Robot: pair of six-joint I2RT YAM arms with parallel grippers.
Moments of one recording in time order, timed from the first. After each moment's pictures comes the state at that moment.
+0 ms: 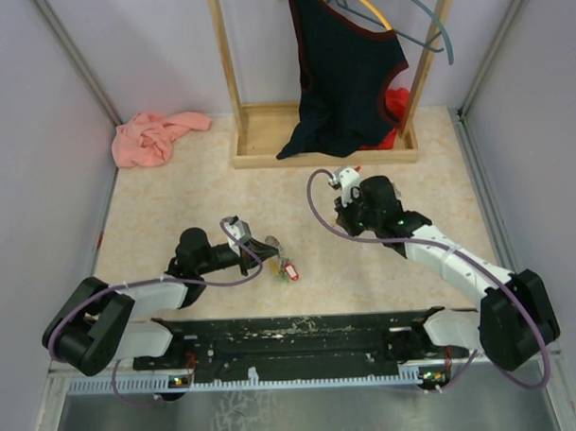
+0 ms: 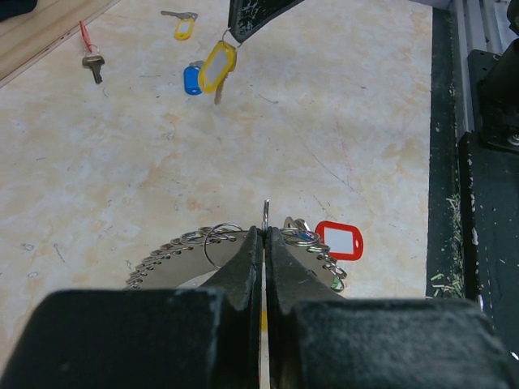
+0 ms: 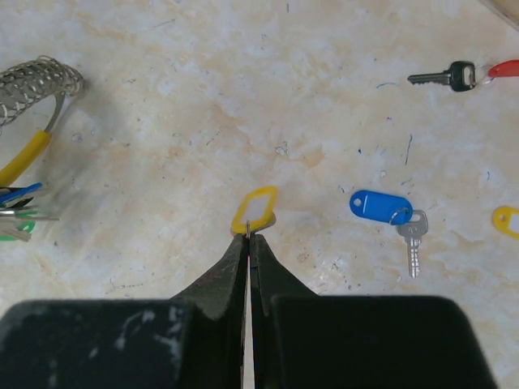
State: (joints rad) left arm -0.53 1.29 0.25 0.94 0.73 0.02; right arm 0.50 1.25 0.80 -0.25 -0.16 -0.10
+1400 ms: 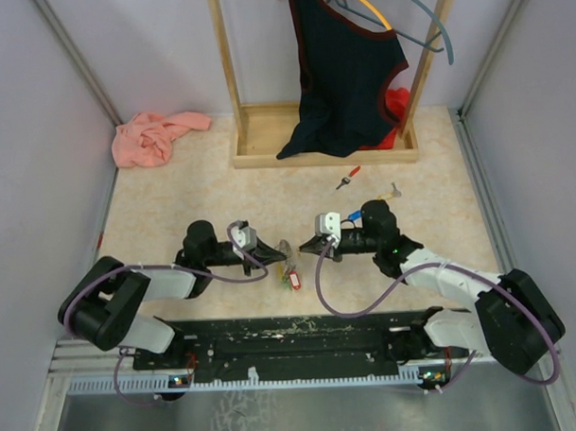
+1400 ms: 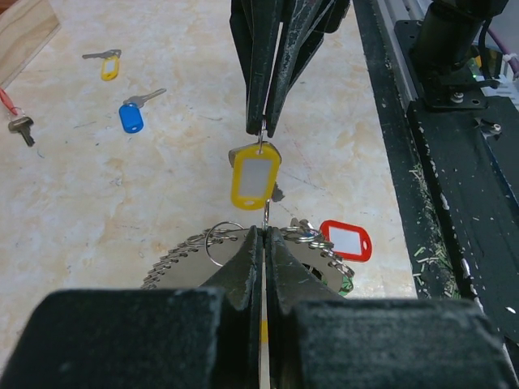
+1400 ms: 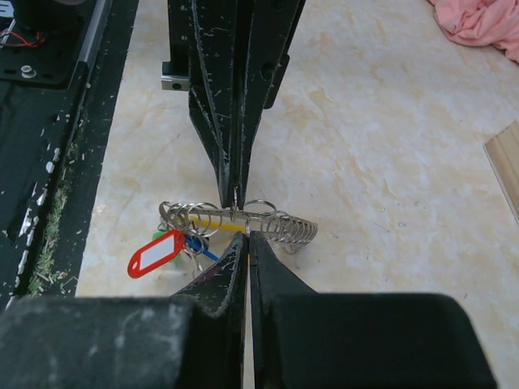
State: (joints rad) left arm -0.53 1.43 0.31 1.02 0.97 0.14; right arm 0.60 1.17 0.49 0.40 -0.86 -0.44
